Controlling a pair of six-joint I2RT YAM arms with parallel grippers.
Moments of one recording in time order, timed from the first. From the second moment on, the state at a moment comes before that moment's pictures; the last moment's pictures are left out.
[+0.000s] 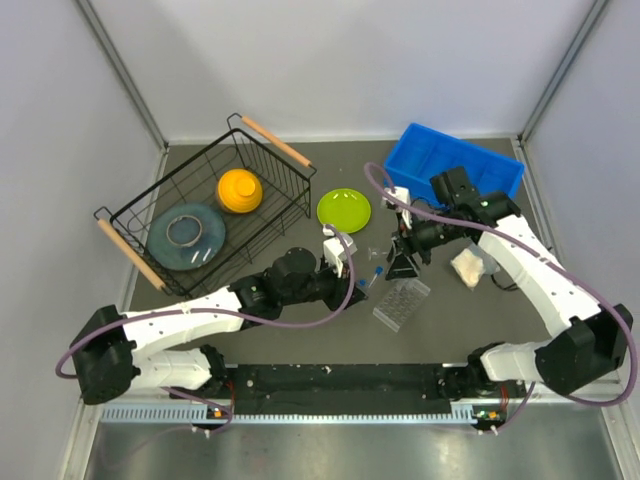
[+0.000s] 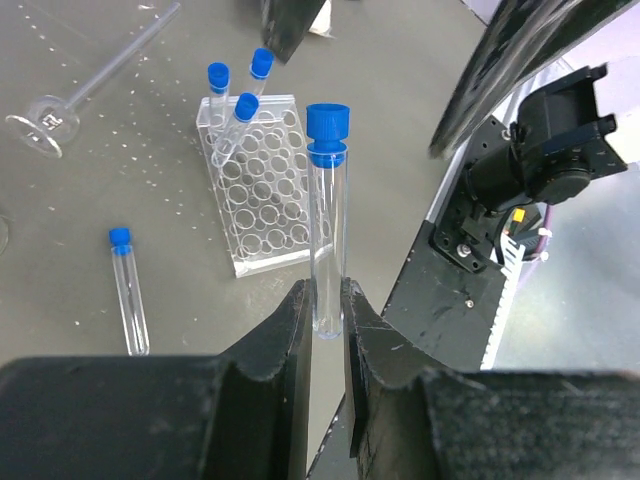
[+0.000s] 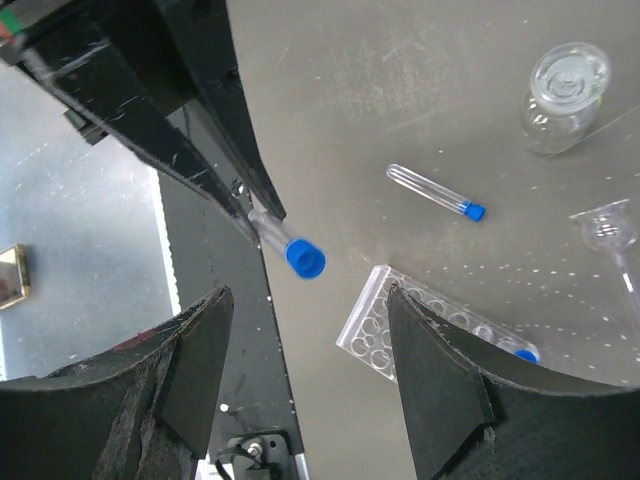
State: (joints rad) left arm -1.03 1.17 0.71 0.10 0.19 -0.40; right arm 0.40 1.29 1.25 -1.05 -0.89 -0.52
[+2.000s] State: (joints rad) left arm -1.03 0.57 0.47 -0.18 -0.36 -0.49; right arm 0.50 1.06 0.77 -0.56 -0.51 -0.66
